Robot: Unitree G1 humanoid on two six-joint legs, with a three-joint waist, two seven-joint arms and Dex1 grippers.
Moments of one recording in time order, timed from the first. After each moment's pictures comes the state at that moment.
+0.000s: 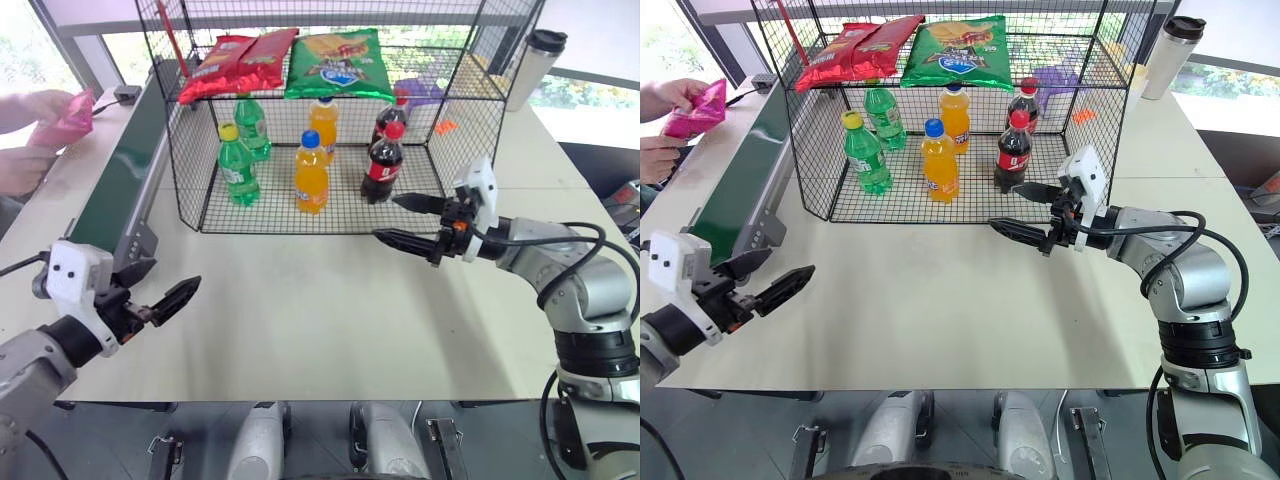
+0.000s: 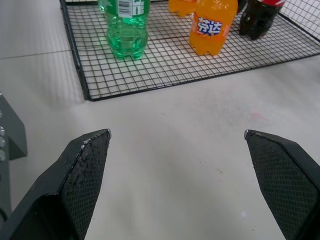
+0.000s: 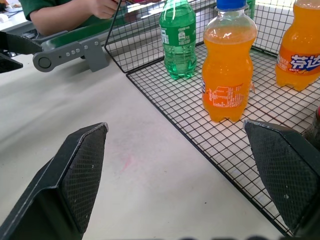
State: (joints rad) left arm 0.25 0.72 0.65 -0.73 -0.95 0.87 -0.41; right arm -0.51 -0.65 -0.08 -0.16 0.59 0.68 0.92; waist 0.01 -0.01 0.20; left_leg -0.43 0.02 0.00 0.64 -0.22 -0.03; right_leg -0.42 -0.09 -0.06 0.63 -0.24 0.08
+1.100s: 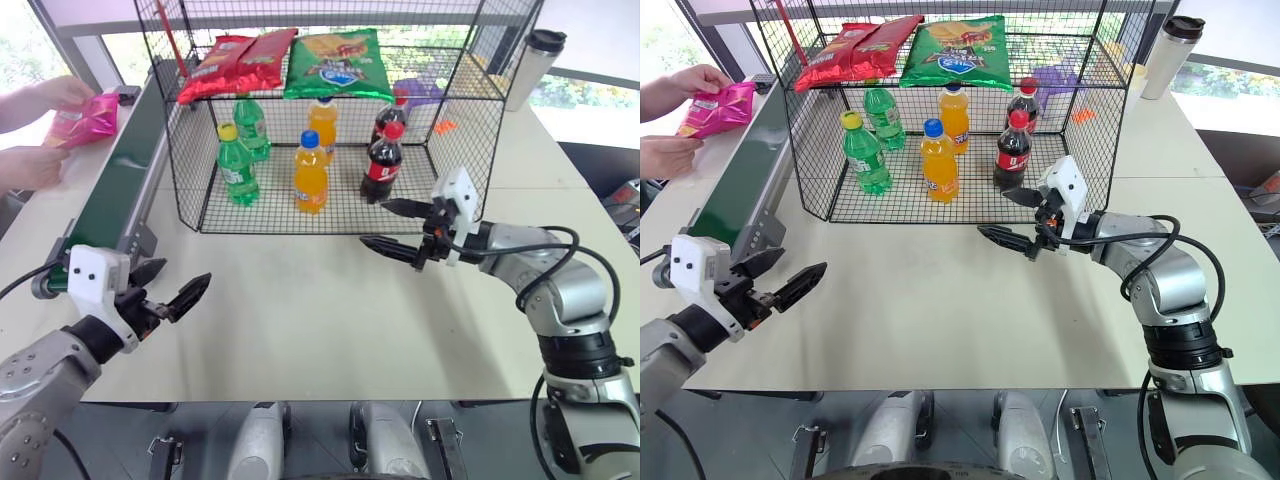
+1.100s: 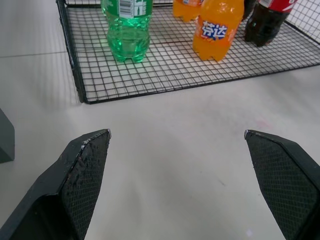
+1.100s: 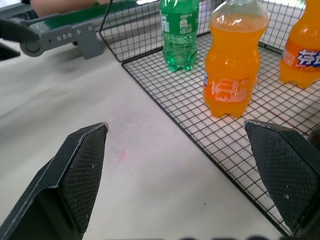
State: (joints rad) left arm 0.23 0.64 0.52 -0.71 -0.85 0.78 -0.35; right arm -0.50 -0.60 0.00 -0.16 0.50 0.60 0.87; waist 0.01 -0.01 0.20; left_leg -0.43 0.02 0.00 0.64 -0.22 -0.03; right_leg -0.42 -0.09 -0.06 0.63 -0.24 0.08
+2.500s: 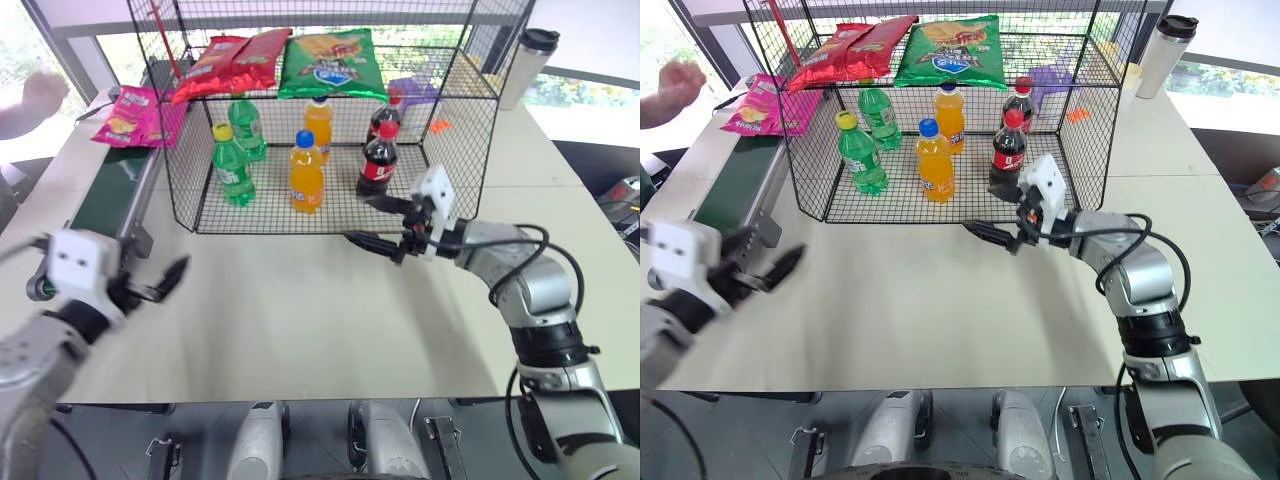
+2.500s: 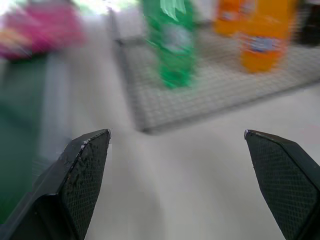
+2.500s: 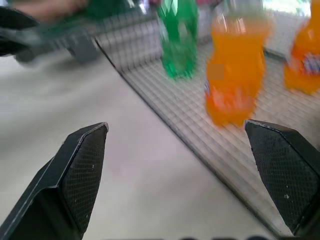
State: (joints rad) left arm 0.24 0.85 0.63 -0.67 -0.46 0.61 -0.35; right arm -0.65 -0.47 0.03 -0.07 0.50 0.60 0.86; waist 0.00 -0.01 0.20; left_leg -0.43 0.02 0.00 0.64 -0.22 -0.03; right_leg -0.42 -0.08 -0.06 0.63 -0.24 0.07
